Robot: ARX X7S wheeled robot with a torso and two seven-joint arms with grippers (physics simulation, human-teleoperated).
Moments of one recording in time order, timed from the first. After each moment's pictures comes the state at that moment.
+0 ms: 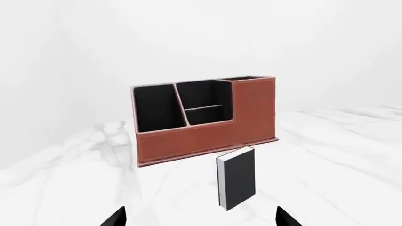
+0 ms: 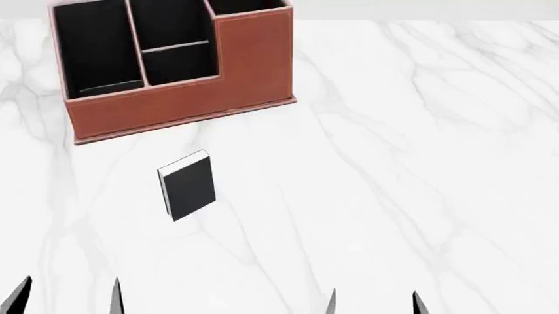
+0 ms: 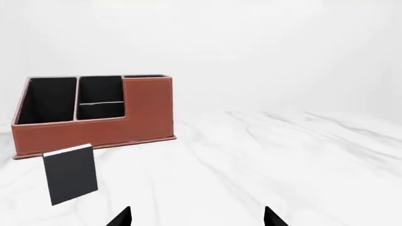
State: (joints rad) left arm 0.05 -0.06 0.07 0.17 0.03 0.01 -0.13; right arm -0.07 0.07 -0.06 -0.21 0.06 0.02 0.07
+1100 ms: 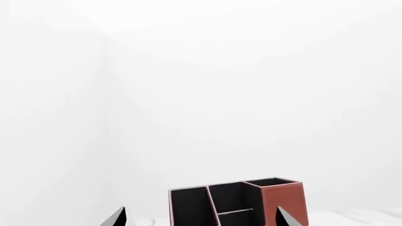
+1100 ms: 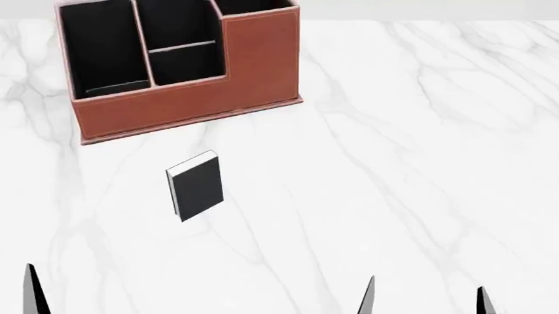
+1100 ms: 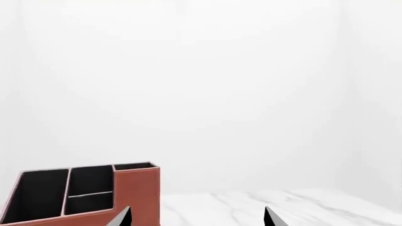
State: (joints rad) left arm 0.26 -0.15 0.10 0.57 0.12 0.19 -0.31; right arm -0.25 0.14 -0.06 -0.54 0.05 -0.16 0.20
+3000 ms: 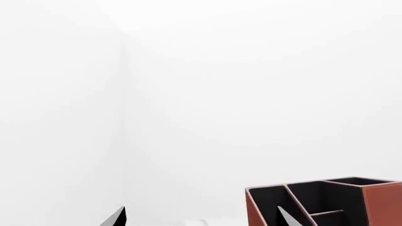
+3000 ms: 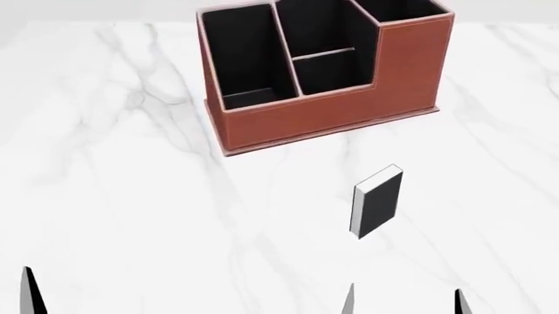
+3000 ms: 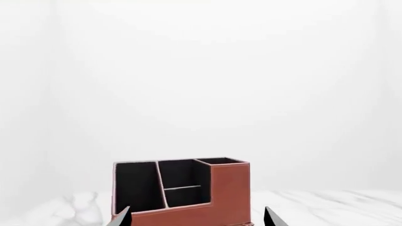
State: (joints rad) left arm 0.25 -0.22 0.15 0.55 0.09 0.22 -0.39; right arm -0.24 0.21 -0.15 -0.50 0.05 -0.20 0.27
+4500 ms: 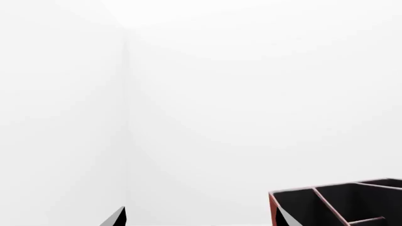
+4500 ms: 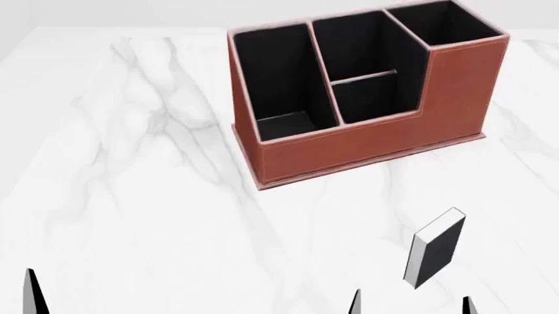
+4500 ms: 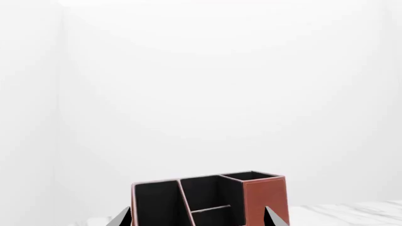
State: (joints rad) left arm 0.25 -0.26 0.18 0.54 0.09 0.23 -0.43; right arm -0.26 0.25 -0.18 -0.46 0.10 -0.34 0.30
